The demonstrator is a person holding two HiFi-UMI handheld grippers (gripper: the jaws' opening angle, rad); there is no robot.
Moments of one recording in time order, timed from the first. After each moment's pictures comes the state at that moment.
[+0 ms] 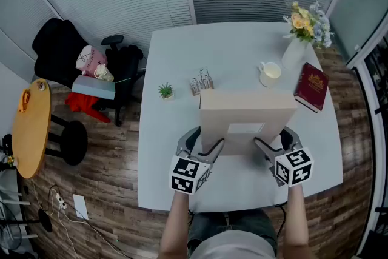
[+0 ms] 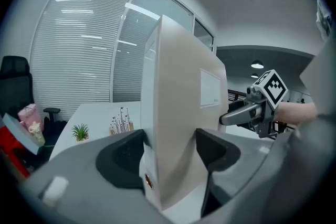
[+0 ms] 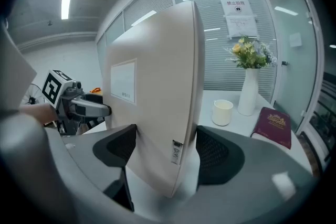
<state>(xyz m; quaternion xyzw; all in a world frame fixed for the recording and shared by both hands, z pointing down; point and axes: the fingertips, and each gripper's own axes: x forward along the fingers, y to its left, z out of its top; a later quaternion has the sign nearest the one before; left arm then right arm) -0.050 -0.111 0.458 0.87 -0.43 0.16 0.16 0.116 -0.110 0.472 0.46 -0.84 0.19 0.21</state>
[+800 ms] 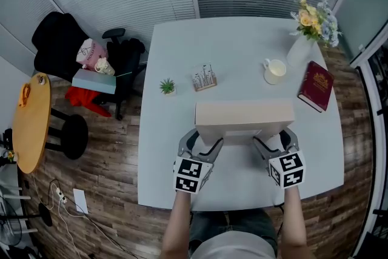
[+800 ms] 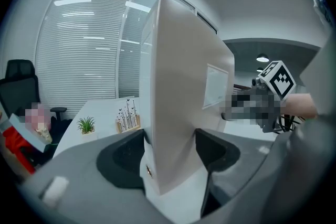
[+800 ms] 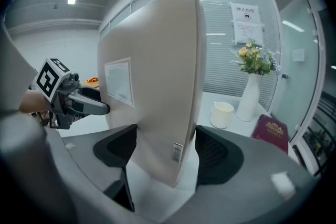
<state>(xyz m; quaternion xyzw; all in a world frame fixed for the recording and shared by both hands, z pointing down) -0.060 -0.111 0.491 0.86 -0.46 0.18 0.16 0.106 -0.115 0.493 0.47 -0.83 0.14 0.25</state>
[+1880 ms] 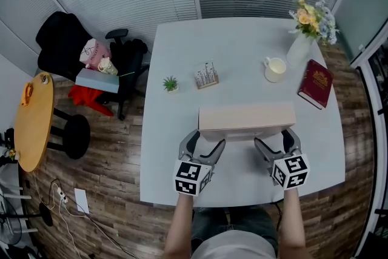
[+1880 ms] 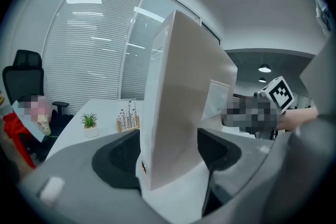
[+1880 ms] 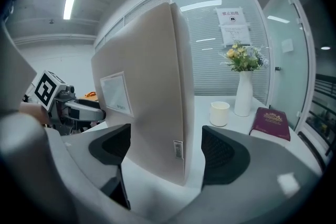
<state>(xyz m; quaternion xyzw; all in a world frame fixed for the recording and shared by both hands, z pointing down) -0.064 -0.089 0.479 0.85 -0.47 0.13 0.17 0.113 -0.096 0.489 0.49 -0.84 0.16 0.17</state>
